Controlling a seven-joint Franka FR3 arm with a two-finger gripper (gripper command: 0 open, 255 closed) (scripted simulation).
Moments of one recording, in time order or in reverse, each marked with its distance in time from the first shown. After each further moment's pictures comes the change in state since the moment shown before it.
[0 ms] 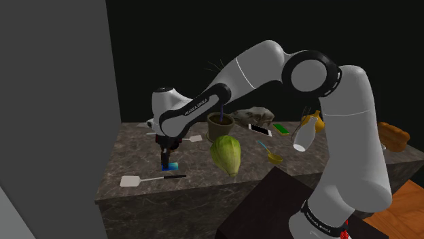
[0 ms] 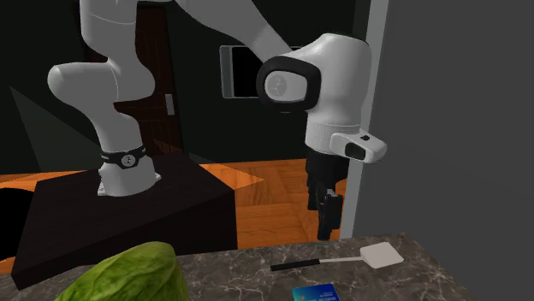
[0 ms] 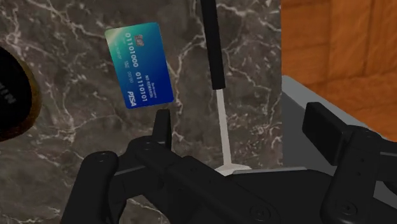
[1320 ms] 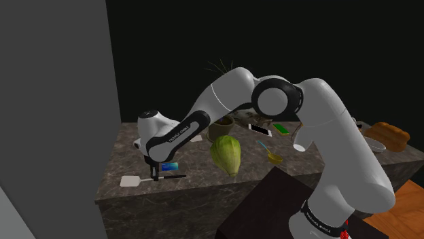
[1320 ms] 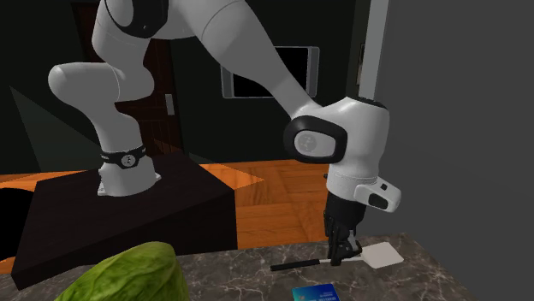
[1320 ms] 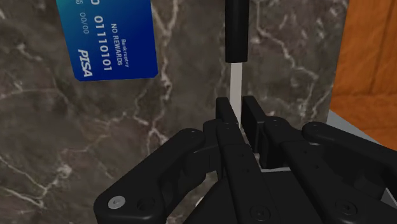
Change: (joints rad) arm 0.070 0.287 -0.016 0.222 -0.073 0.057 -0.022
